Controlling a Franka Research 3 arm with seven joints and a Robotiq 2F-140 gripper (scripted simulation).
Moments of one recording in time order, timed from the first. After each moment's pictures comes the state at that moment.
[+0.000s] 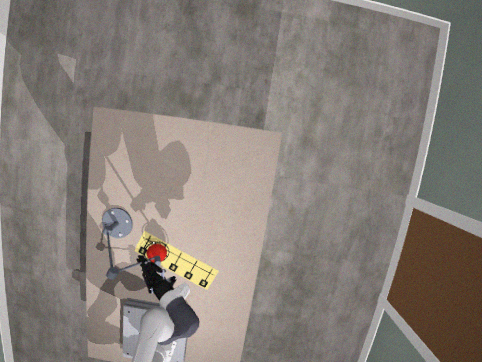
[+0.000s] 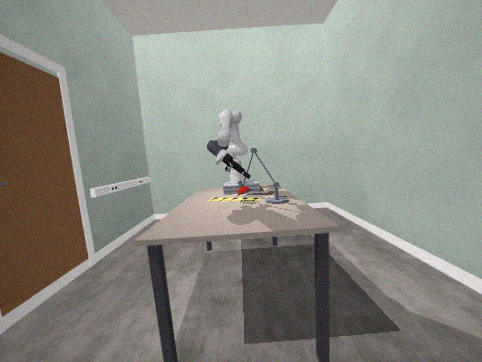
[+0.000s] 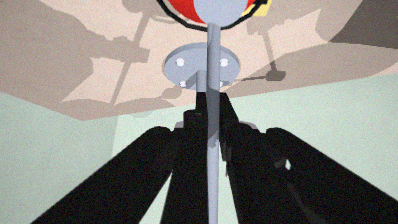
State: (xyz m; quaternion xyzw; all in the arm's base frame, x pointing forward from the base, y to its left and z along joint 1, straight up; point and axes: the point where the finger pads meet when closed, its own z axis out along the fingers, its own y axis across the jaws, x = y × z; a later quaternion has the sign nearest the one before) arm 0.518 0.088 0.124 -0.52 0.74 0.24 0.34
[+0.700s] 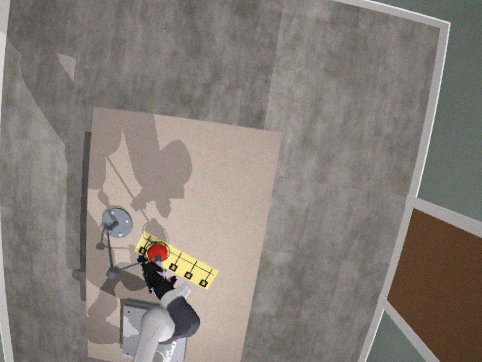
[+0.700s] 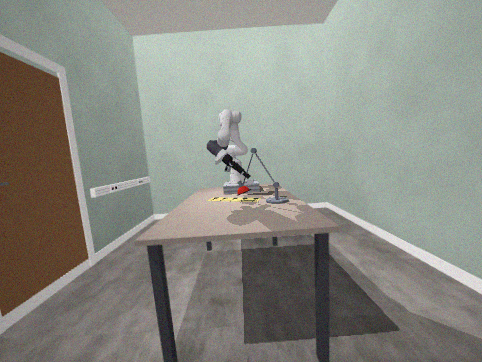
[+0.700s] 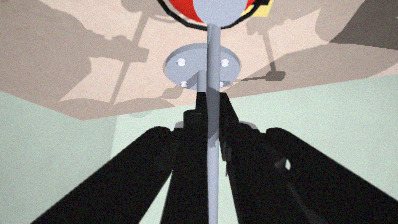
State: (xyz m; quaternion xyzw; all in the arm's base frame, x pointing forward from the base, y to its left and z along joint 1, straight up) arm 0.520 0.086 0.125 -0.52 0.74 0.24 0.34
